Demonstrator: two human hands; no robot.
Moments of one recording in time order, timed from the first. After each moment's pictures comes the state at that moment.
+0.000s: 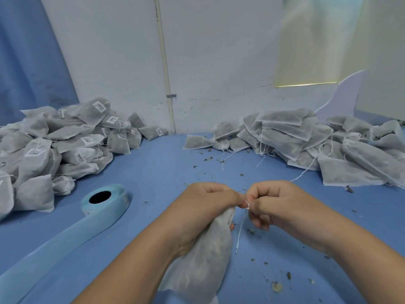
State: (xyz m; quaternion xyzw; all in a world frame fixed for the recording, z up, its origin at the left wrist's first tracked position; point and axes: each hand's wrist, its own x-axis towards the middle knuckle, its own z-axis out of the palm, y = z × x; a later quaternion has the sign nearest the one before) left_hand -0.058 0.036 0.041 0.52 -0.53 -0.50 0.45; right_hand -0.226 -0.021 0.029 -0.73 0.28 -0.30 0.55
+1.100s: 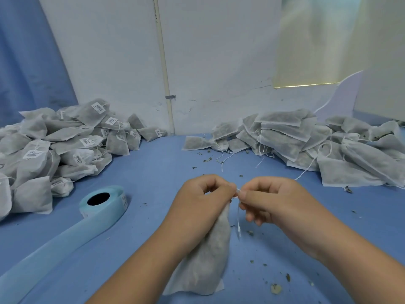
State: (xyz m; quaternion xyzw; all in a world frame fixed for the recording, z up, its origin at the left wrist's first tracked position) left_hand -0.060 0.037 0.036 0.55 -0.57 -0.30 0.53; right_hand -0.218 -0.009 0.034 -0.67 0.33 -0.38 0.54
